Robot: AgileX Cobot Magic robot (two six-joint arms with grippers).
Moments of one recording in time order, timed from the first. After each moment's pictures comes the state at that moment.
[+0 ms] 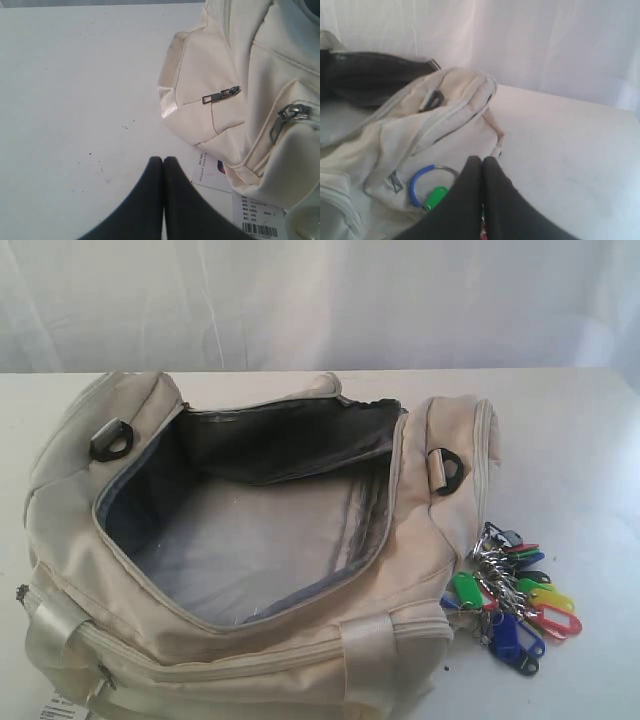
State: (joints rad) left arm 0.11 0.00 0.02 -0.13 0.39 0.11; right arm 0.04 0.01 -0.22 0.21 0.47 -0.30
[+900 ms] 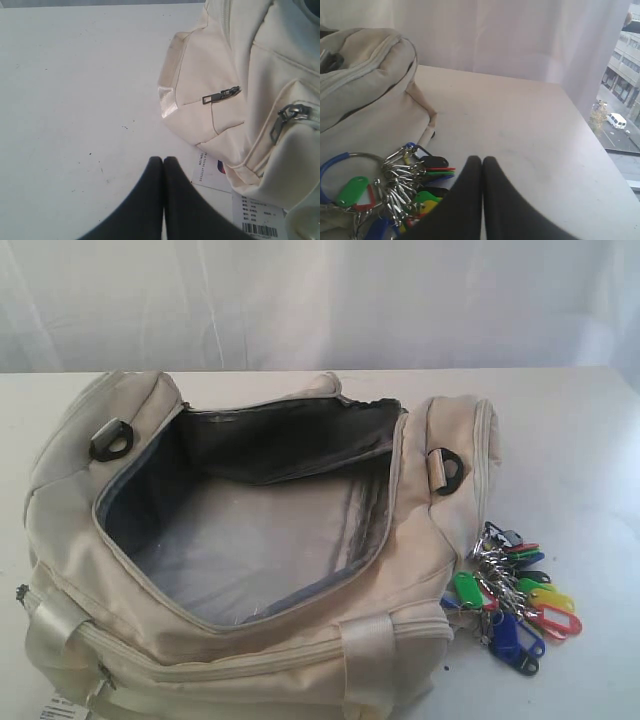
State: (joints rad) left arm 0.11 0.00 0.02 -0.13 0.39 0.11; right arm -0.15 0.01 -0.01 0.17 0.23 -0.30
